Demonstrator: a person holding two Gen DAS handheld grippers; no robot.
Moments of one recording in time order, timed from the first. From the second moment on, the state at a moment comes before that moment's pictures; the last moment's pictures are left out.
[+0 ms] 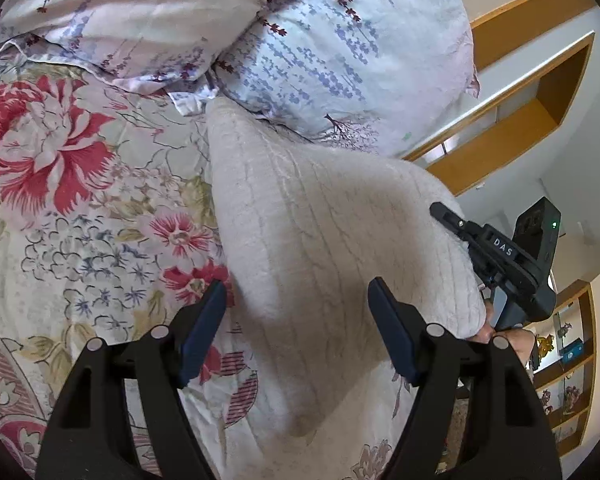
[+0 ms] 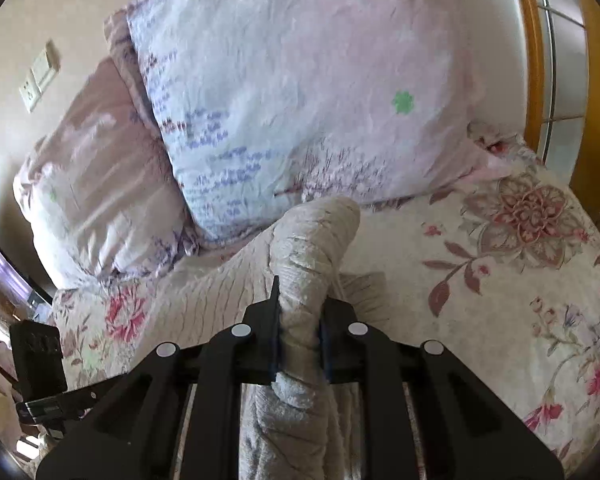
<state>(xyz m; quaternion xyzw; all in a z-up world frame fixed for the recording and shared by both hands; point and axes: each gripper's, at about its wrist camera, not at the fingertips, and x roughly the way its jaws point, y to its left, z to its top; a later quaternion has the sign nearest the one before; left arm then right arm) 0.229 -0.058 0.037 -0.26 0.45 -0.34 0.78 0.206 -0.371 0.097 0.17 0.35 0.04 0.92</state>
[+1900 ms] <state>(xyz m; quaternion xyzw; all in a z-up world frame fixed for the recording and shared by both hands) 0.186 -0.048 0.019 -0.27 0.49 -0.32 0.76 0.112 -0.426 0.041 0.33 0.38 0.07 0.86</state>
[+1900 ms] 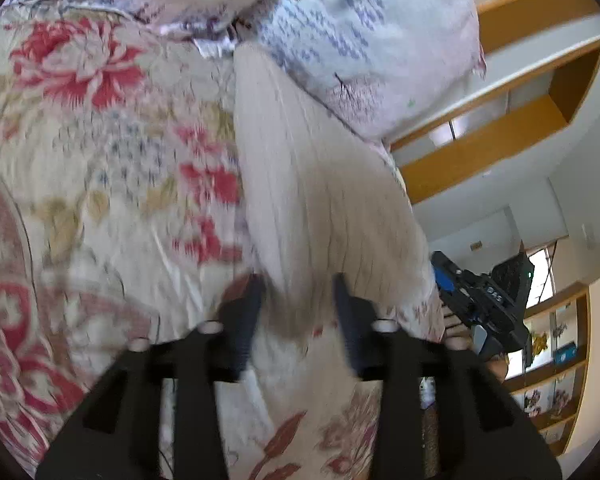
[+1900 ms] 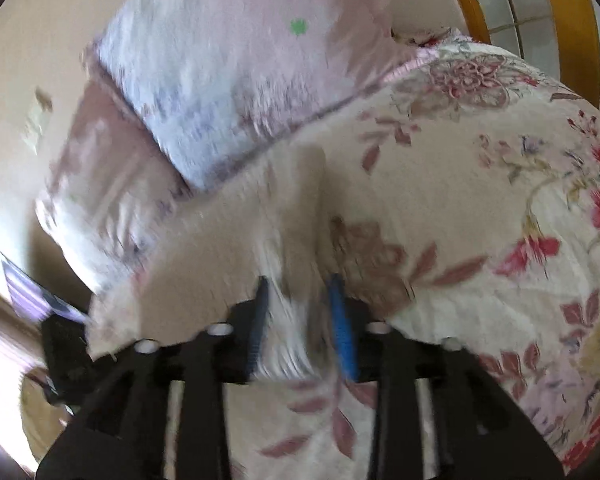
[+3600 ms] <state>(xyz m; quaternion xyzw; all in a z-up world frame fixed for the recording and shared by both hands) 0.335 -0.073 0.000 -0.27 0.49 -0.23 0.80 0.265 -0.439 0.000 0.30 0.46 0.01 0.83</state>
